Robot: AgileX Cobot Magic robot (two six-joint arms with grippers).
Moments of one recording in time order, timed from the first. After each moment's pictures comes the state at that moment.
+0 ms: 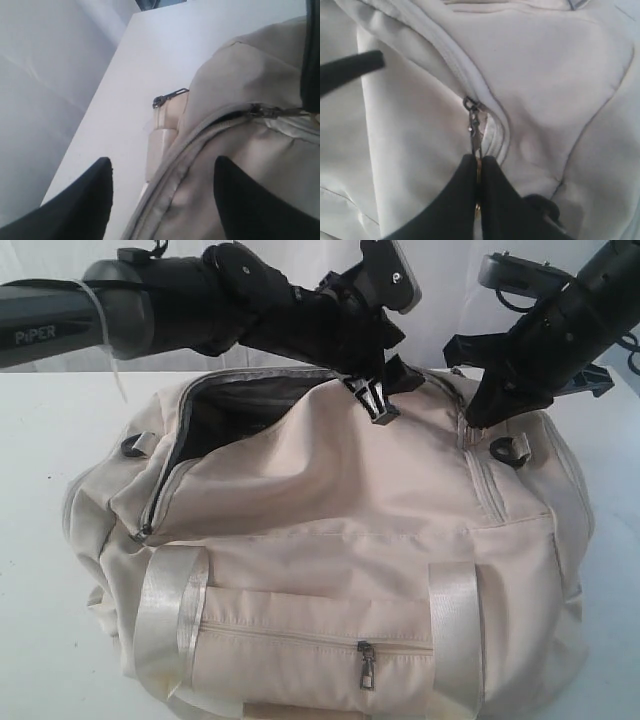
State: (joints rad) left arm -0.66 2.05 -1.79 -0.86 0.43 1.49; right arm 0.24 1.74 -1.47 0.41 1.06 -0.20
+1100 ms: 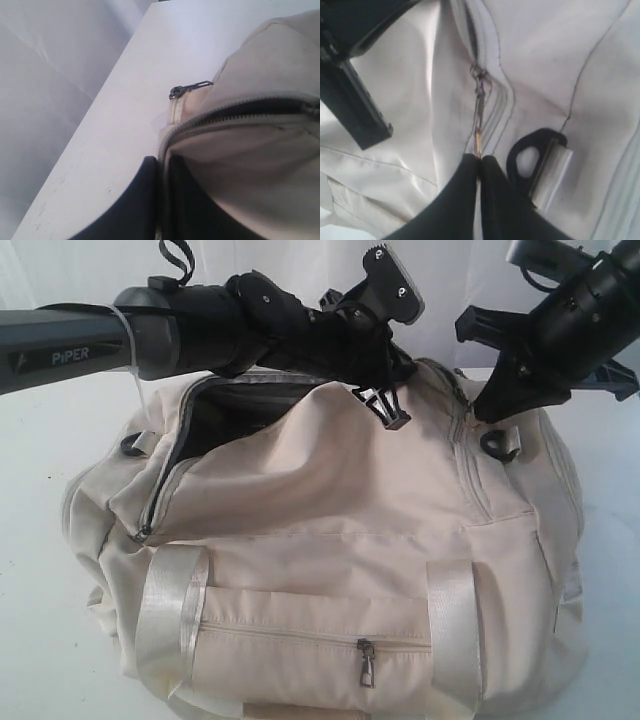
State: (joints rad) left arm -0.67 2.10 -1.80 -0.86 0.32 1.42; right arm 0.24 1.62 -1.40 0.45 1.12 -0.09
